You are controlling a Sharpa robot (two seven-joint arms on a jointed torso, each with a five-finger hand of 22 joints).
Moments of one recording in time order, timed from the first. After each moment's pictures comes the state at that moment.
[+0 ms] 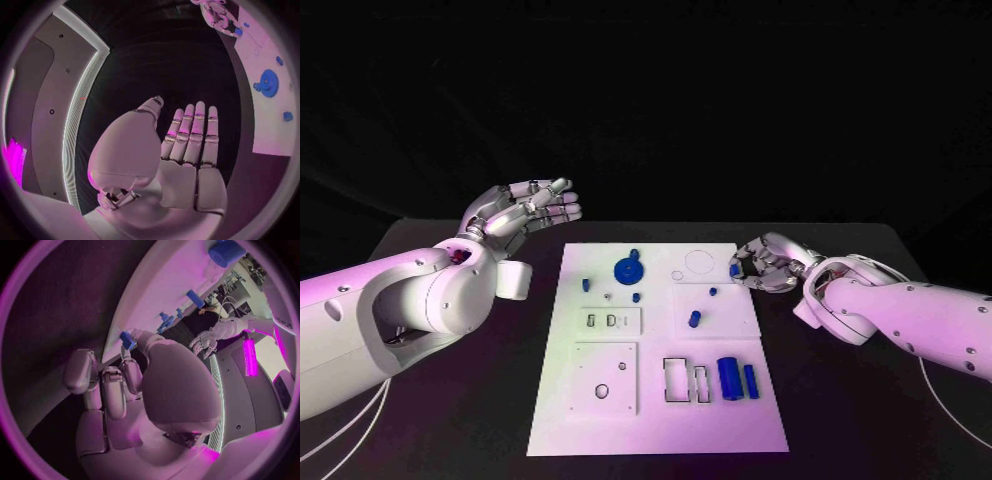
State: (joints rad) left arm 1.28 -0.95 -0.02 1.65 0.04 -0.37 0.42; left_hand 1.39 -0.07 0.16 0.20 0.30 0.79 0.20 0.25 0.18 0.99 0.19 0.11 0.07 0.92 0.16 0.25 0.18 0.18 0.70 0.27 0.26 0.11; right arm 1.20 -0.91 -0.15 1.35 -1.04 -0.43 0.12; right_hand 1.38 -0.24 0.45 0.18 0.22 0.93 0.13 0.19 0.39 1.37 0.05 1.35 1.30 1.47 -0.01 1.56 1.31 0.10 1.35 0.09 1.18 1.22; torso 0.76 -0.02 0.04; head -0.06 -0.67
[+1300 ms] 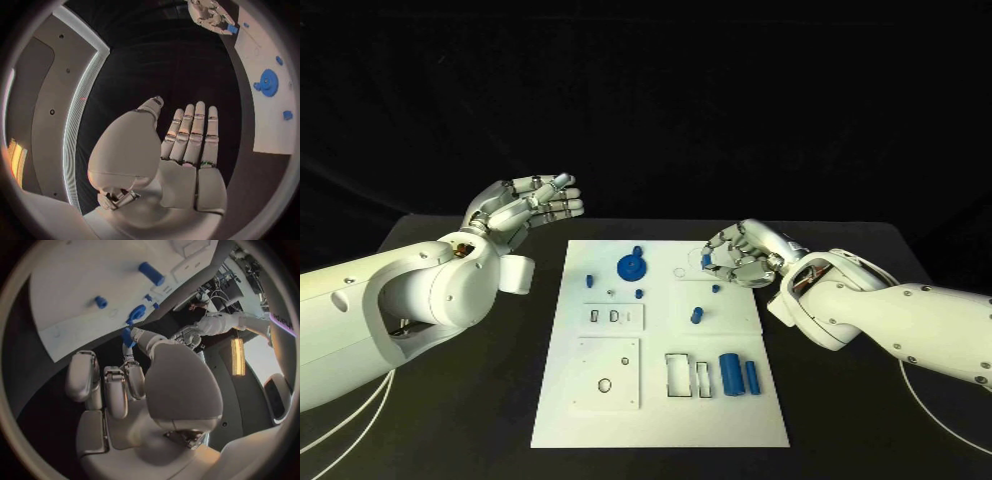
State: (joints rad) left arm 1.28 -0.96 -0.02 1.65 0.04 -0.37 0.41; left_hand 1.39 -0.07 0.16 0.21 0.30 0.79 0.20 0.25 0.18 0.99 0.19 0.10 0.07 0.92 0.16 0.25 0.18 0.18 0.70 0.27 0.26 0.10; right arm 1.24 -0.91 -0.14 1.60 -1.11 -0.56 0.00; right_hand 1.35 -0.18 0.54 0.12 0.18 1.02 0.10 0.25 0.41 1.42 0.02 1.38 1.31 1.47 -0.04 1.56 1.31 0.10 1.38 0.06 1.23 1.27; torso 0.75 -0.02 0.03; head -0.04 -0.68
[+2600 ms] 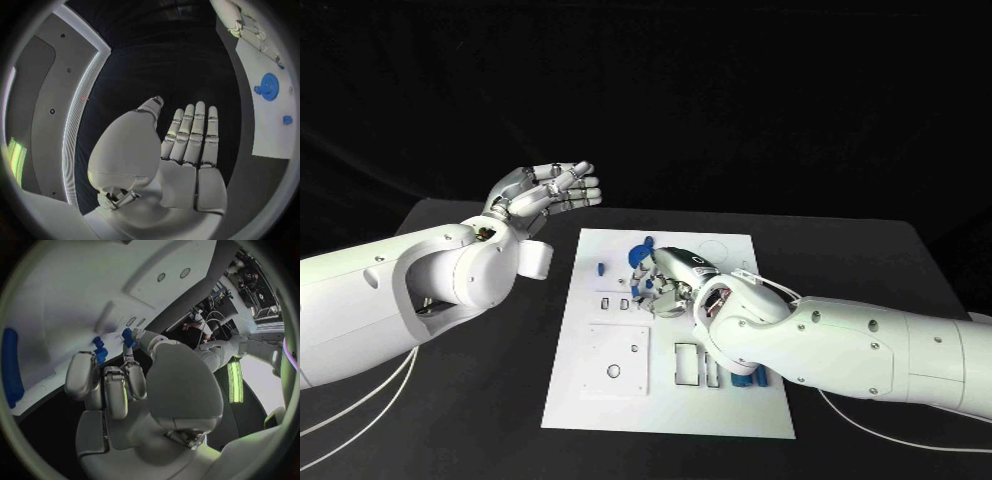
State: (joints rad) left arm 1.28 -0.93 -0.03 1.63 0.04 -0.36 0.41; left_hand 1.39 -0.07 0.16 0.21 0.29 0.79 0.20 0.25 0.18 0.99 0.19 0.10 0.07 0.92 0.16 0.25 0.18 0.18 0.70 0.27 0.26 0.10; right arm 1.17 -0.58 -0.15 1.56 -1.38 -0.53 -0.32; right_hand 1.33 -0.19 0.55 0.12 0.20 1.02 0.10 0.25 0.41 1.42 0.01 1.38 1.31 1.47 -0.04 1.56 1.31 0.10 1.38 0.06 1.22 1.26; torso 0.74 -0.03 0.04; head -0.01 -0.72
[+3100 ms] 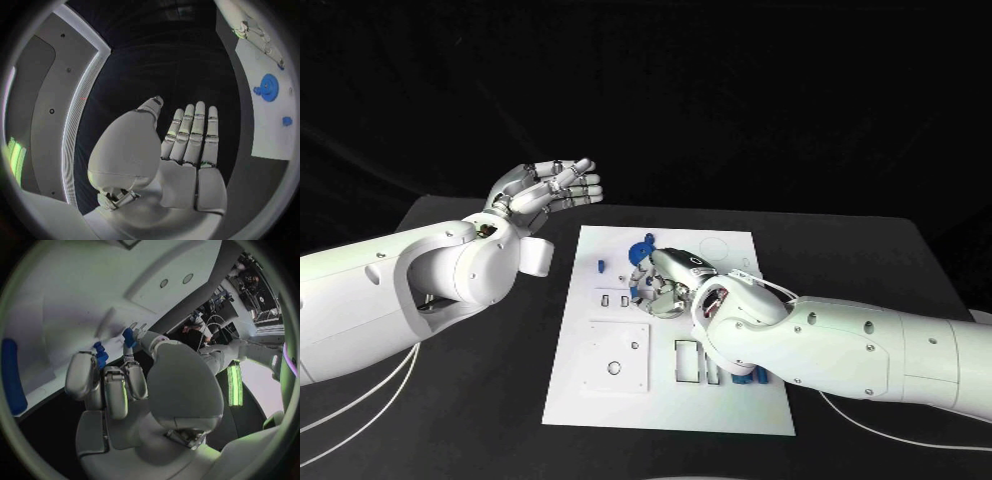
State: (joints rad) left arm 1.28 -0.93 -0.03 1.62 0.04 -0.35 0.40; left_hand 1.39 -0.07 0.16 0.21 0.29 0.79 0.20 0.25 0.18 0.99 0.19 0.10 0.07 0.92 0.16 0.25 0.18 0.18 0.70 0.27 0.26 0.10; right arm 1.16 -0.57 -0.15 1.56 -1.41 -0.52 -0.33; right_hand 1.32 -0.20 0.55 0.12 0.20 1.02 0.10 0.25 0.41 1.42 0.01 1.38 1.31 1.47 -0.04 1.56 1.31 0.10 1.38 0.06 1.22 1.26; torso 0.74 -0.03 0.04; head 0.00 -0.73
